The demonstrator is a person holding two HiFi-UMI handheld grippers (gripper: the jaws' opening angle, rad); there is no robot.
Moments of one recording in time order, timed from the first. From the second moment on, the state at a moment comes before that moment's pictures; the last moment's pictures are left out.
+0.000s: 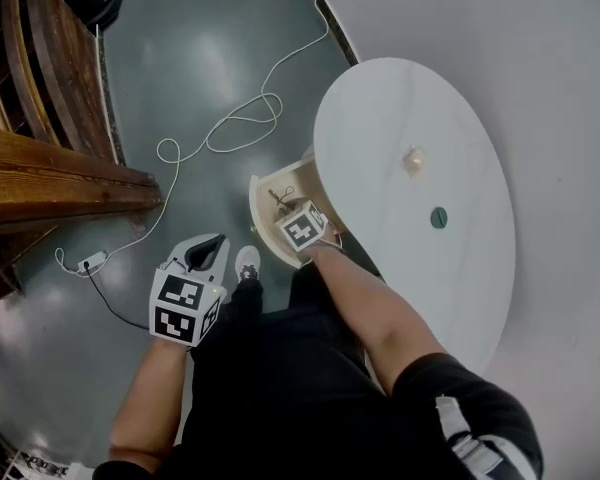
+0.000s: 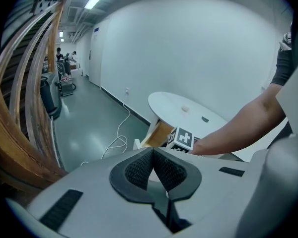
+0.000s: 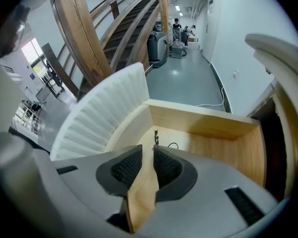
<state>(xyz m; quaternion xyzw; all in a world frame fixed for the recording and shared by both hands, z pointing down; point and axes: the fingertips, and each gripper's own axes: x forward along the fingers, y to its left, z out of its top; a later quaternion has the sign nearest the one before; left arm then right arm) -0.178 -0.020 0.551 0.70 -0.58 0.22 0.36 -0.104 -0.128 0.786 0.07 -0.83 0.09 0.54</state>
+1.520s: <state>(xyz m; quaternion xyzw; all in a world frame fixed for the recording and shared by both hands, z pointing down) -0.104 -0.092 0.442 0.83 -0.48 0.20 0.19 -0.010 -0.112 0.458 0.26 -0.93 0.16 0.21</state>
